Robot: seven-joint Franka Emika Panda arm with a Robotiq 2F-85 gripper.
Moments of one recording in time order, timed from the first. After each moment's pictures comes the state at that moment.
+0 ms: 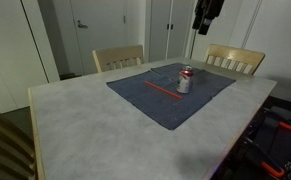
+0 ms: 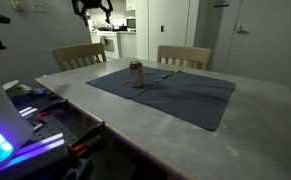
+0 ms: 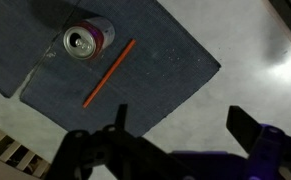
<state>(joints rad) 0.33 -0.44 -0.04 -2.60 -0.08 2.33 -0.44</state>
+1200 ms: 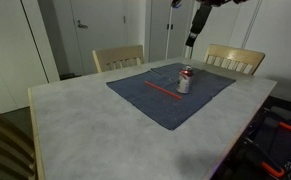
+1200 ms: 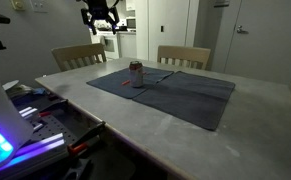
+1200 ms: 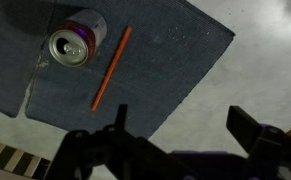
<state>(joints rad) 0.28 -0.35 -0.04 -2.67 0.07 2.58 -0.39</state>
